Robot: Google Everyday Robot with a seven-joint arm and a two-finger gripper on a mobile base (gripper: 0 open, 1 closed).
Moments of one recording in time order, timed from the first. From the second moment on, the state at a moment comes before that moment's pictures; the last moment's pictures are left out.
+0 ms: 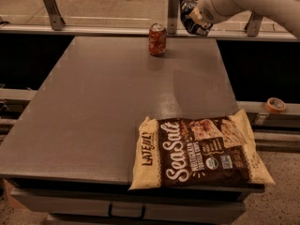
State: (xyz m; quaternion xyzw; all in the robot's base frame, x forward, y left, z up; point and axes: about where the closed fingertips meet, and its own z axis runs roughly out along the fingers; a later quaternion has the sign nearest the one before) arm 0.723 -0.144 1.004 -0.39 0.78 -0.11 0.48
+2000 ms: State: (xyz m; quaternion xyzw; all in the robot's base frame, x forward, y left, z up) arm 0.762 -0.098 0.878 -0.40 0.81 0.03 0.43
